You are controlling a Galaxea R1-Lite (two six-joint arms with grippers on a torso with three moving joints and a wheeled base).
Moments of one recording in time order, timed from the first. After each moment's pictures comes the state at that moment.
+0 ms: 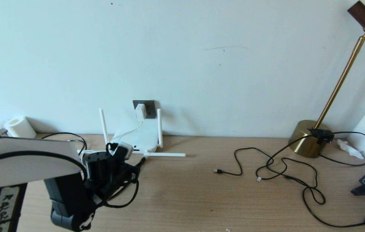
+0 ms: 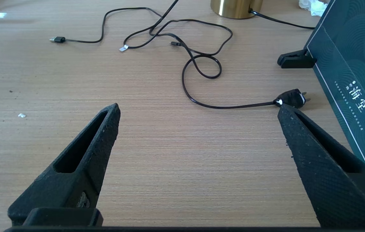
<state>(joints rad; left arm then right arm) -0.27 2.30 -0.56 -1.49 0.10 0.31 0.00 0.00 -0.10 0.24 -0.03 0.03</state>
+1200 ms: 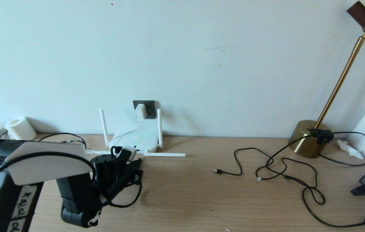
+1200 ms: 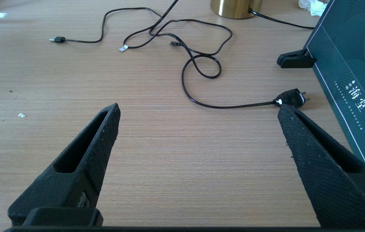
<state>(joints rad) -0.24 2.40 -0.62 -1.45 0.05 0.27 0.00 0.00 -0.10 0.24 -0.03 0.03</state>
